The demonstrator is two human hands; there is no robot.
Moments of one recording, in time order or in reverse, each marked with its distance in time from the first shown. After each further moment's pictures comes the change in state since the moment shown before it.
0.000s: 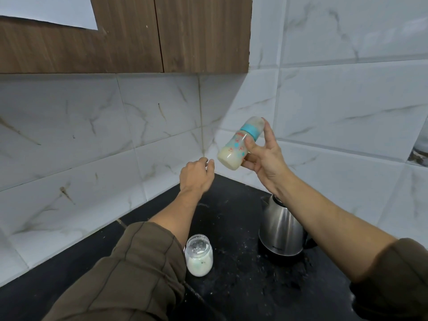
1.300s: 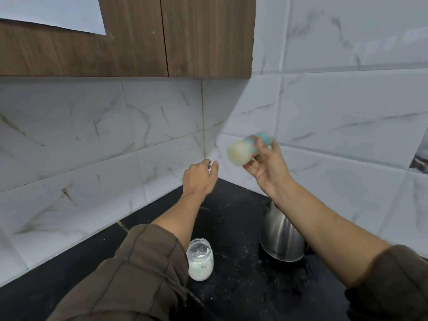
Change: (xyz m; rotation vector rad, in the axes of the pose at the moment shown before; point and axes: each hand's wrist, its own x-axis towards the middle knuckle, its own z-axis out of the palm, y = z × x) left_hand 0.002 0.002 0.000 -0.048 0.003 -0.011; right_hand 0.010 0.009 -0.001 0.280 0.203 0.086
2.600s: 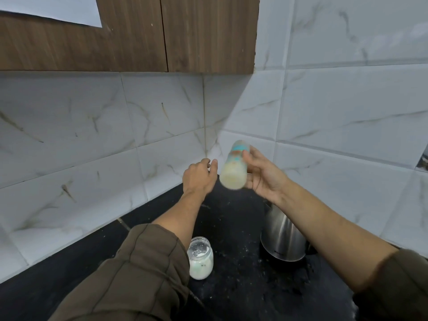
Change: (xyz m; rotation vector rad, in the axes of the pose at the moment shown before) left_hand 0.002 -0.001 0.007 -0.014 0.005 -0.037; right_hand -0.004 0.009 -0.011 -0.178 -0.325 0.216
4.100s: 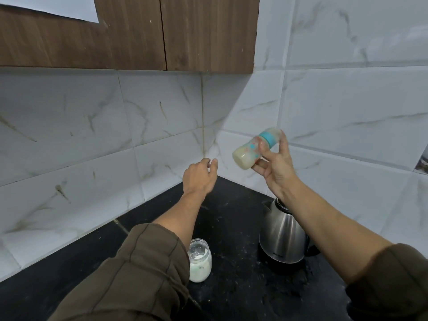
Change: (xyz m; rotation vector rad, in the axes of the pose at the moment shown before) left_hand 0.005 -0.001 0.007 -0.054 0.000 -0.012; right_hand 0.019 -0.008 -0.024 -0.025 0.304 -0.233
